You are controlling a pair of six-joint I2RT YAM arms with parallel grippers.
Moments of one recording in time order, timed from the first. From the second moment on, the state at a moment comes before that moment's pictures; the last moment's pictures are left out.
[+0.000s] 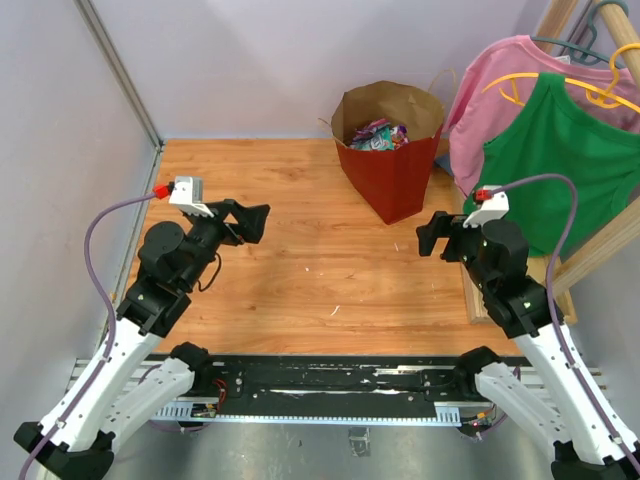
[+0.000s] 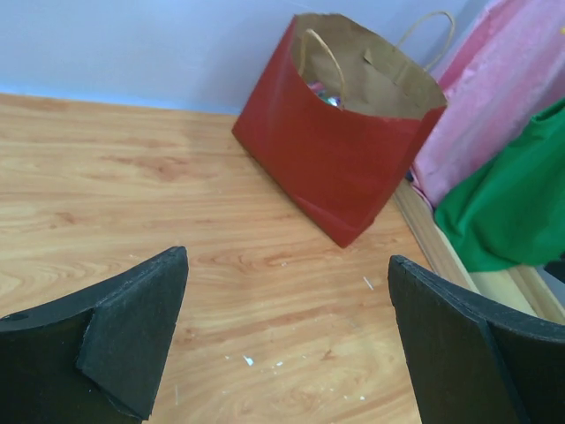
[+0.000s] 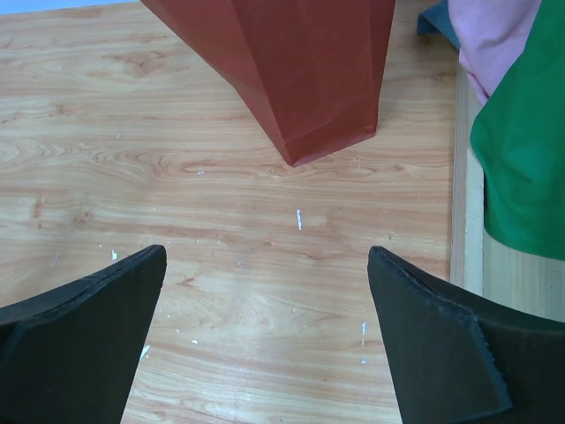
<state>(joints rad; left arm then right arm) -0.49 0.68 0.82 -0.13 -0.14 -0.39 0.40 0.68 0.84 -0.46 0.18 0.27</state>
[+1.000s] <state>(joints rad) -0.71 1.01 1.08 -0.23 0.85 -0.04 0.69 1.21 1.49 -0.62 0.08 -0.19</state>
